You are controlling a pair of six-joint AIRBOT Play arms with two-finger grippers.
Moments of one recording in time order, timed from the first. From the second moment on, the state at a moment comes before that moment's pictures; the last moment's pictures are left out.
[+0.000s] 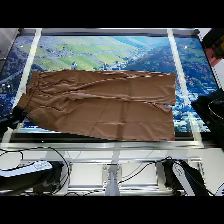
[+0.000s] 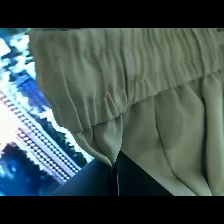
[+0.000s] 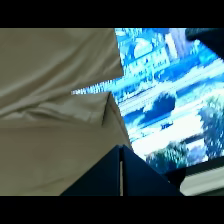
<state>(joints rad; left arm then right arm) 0.88 -1.40 0.73 0.67 -0.64 -0.99 -0.53 -0.82 0.89 -1.32 1.19 1.48</state>
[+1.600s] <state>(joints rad) 0.86 -1.34 0.73 0.65 -0.59 -0.93 -0.53 -0.67 0.37 -1.32 1.37 1.83</state>
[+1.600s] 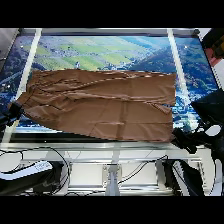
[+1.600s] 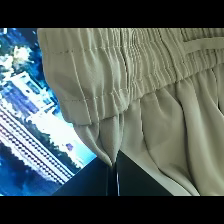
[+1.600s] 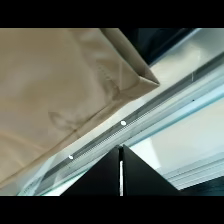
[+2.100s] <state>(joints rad) 0.86 -1.34 0.73 0.65 -0.59 -0.93 -0.53 -0.57 0.29 -1.29 1.28 2.01</state>
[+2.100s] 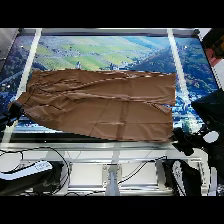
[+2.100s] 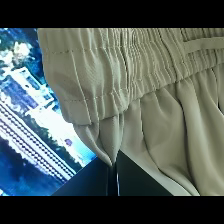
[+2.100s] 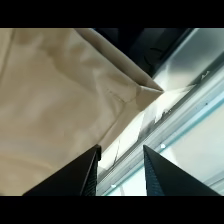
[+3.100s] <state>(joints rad) 0.86 -1.34 0.73 0.65 -0.59 -0.93 -0.53 -0.56 0.16 -1.25 1.01 2.11</state>
